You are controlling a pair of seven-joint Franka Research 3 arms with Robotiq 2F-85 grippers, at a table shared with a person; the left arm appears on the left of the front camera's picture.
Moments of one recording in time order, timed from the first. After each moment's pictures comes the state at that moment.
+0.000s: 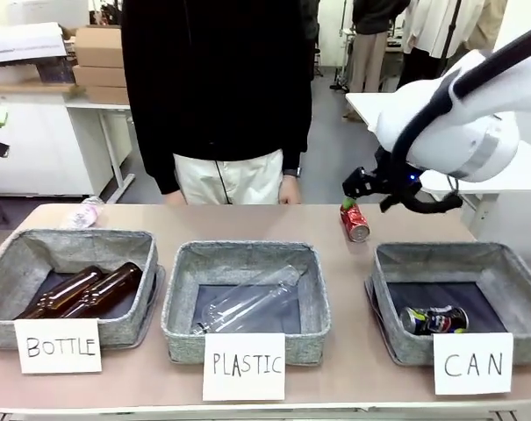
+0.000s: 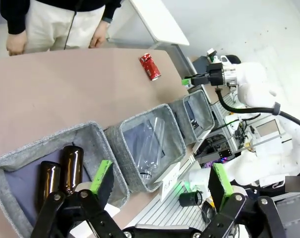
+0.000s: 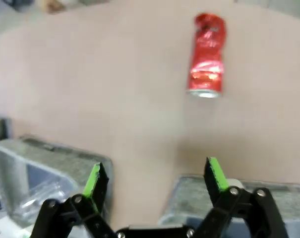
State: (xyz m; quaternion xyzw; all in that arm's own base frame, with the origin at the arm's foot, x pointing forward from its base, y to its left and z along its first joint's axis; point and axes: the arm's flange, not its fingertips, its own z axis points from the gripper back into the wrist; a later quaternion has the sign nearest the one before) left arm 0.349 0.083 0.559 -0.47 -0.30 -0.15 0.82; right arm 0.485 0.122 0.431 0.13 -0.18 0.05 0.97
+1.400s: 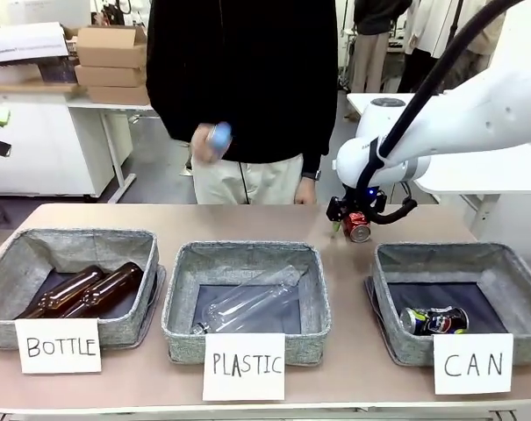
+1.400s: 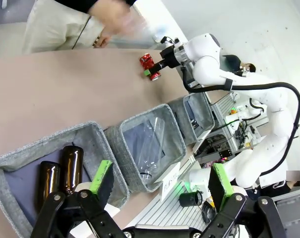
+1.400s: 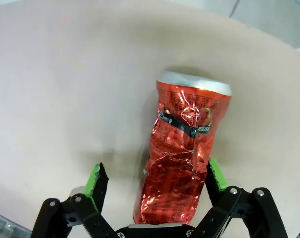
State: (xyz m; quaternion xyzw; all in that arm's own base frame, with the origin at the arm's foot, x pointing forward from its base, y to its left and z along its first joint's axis) left arm 0.349 0.083 0.559 -0.47 -0.30 -0.15 0.82; right arm 0.646 0.148 0.307 0.01 -0.07 0.10 0.99
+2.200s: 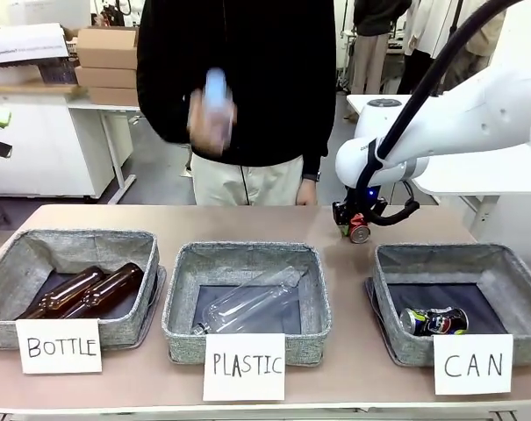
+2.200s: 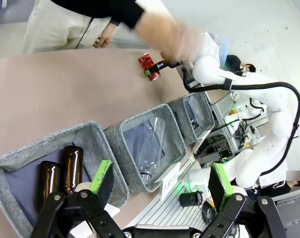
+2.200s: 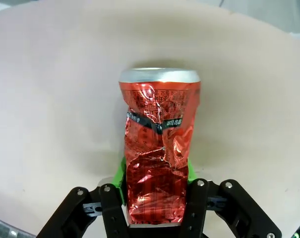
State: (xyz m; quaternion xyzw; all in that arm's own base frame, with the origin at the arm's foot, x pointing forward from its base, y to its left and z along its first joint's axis) left arm 0.349 0.083 0.559 -0.47 -0.30 -0.15 0.82; right arm 0.647 0.144 0.306 -0.01 -0.06 0.07 1.00
